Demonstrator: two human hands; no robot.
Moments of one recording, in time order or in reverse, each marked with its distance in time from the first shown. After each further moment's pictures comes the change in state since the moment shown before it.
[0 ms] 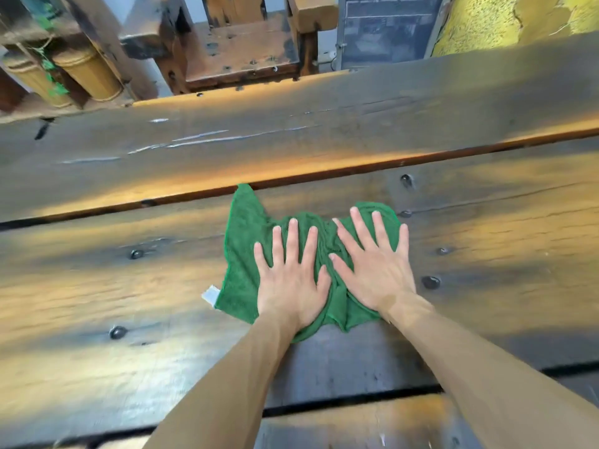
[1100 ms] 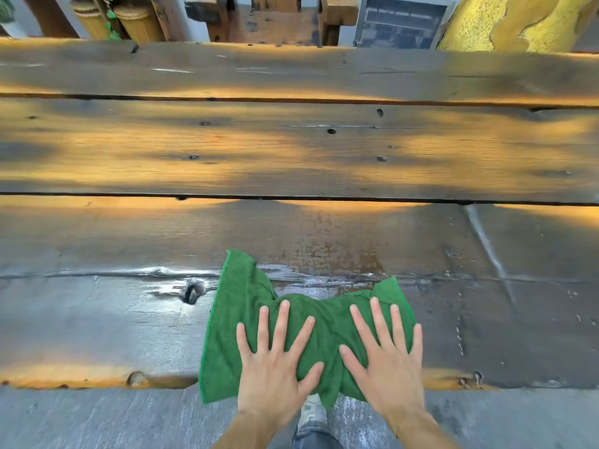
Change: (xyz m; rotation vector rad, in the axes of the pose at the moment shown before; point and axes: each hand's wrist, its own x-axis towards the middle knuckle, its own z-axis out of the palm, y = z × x) left_hand -0.504 0.076 0.074 -0.058 -0.076 -0.021; right_hand -0.503 -0.002 0.092 -0.008 0.001 0.030
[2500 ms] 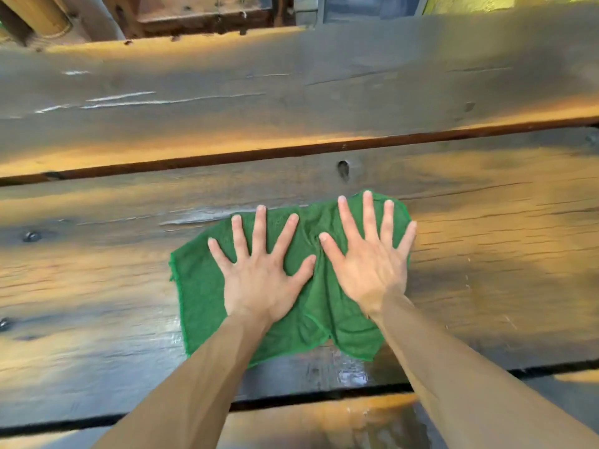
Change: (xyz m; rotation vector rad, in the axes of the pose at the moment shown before) left_hand 0.509 0.040 -0.111 0.007 0.034 -0.155; right_hand 0.499 0.100 -0.097 0.052 -0.008 0.160
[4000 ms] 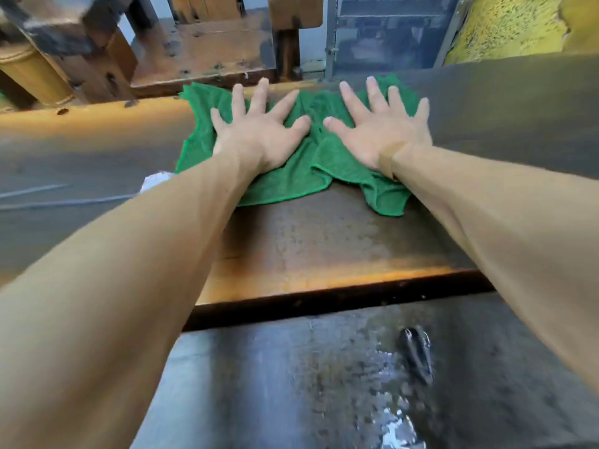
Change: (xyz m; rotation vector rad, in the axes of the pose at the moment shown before) left_hand 0.438 0.006 -0.094 -0.051 0.177 0.098; right_hand 0.408 -0.038 -0.075 -0.056 0.118 -0.110
